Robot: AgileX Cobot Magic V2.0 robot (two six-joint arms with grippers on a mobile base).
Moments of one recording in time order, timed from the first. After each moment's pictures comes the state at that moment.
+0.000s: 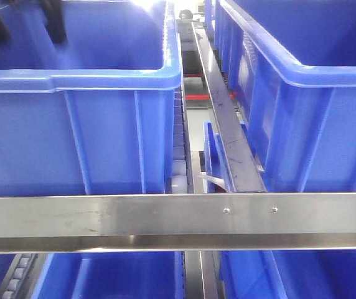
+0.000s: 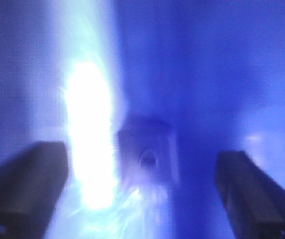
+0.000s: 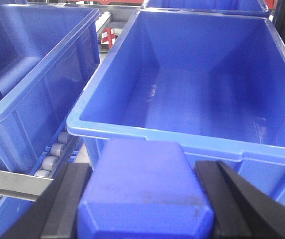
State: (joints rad) left arm -0.24 1.78 -1.73 0.10 1.00 -0.19; right arm 0.20 -0.02 -0.55 0.00 0.78 0.04
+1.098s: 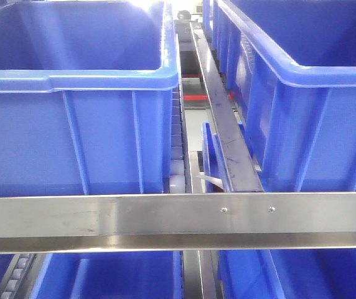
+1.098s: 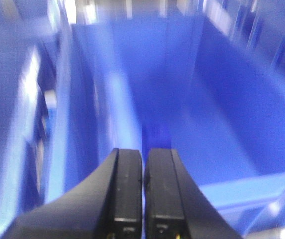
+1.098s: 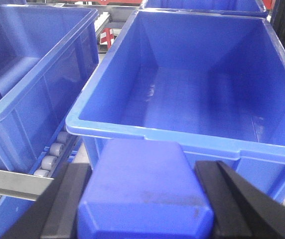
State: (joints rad) left arm -0.24 0.44 -0.62 0.18 0.42 -0.17; right arm 0.20 -0.02 -0.55 0.00 0.78 0.04
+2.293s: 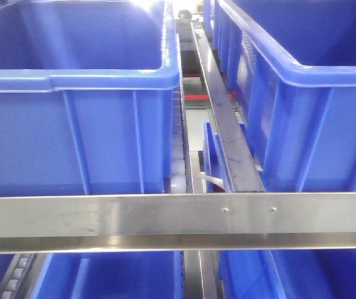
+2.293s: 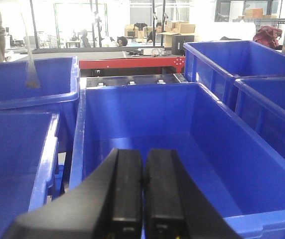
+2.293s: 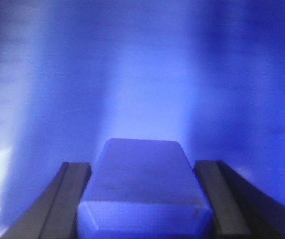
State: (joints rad) left arm -0.24 0.21 -0.59 0.18 0.41 -0.17; right arm 0.14 1.33 -1.33 -0.12 0.88 0.12
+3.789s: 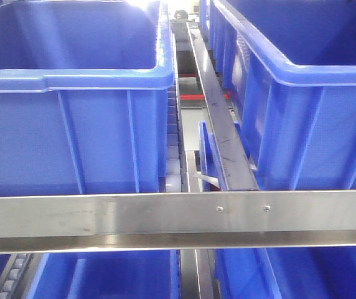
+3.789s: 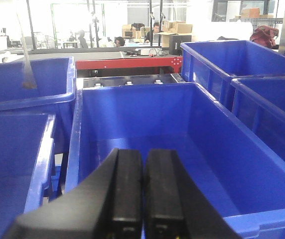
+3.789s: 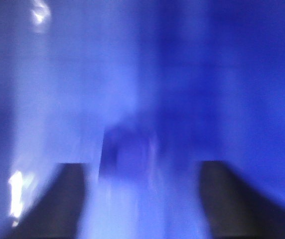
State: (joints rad) left arm -0.24 0.21 -0.59 0.19 0.41 -0.17; right arm 0.03 1.58 -1.37 -0.15 0.72 0.12
